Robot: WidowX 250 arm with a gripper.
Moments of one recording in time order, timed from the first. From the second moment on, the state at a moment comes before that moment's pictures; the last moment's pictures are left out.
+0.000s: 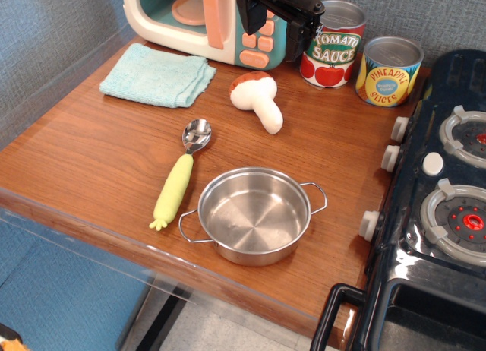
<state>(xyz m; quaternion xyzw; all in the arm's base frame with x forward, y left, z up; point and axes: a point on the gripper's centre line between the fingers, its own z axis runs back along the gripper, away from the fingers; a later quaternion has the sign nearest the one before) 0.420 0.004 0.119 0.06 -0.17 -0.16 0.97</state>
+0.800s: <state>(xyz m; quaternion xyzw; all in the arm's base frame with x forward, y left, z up) 0.377 -0.007 0.102 0.01 -0.16 -0.18 0.97</state>
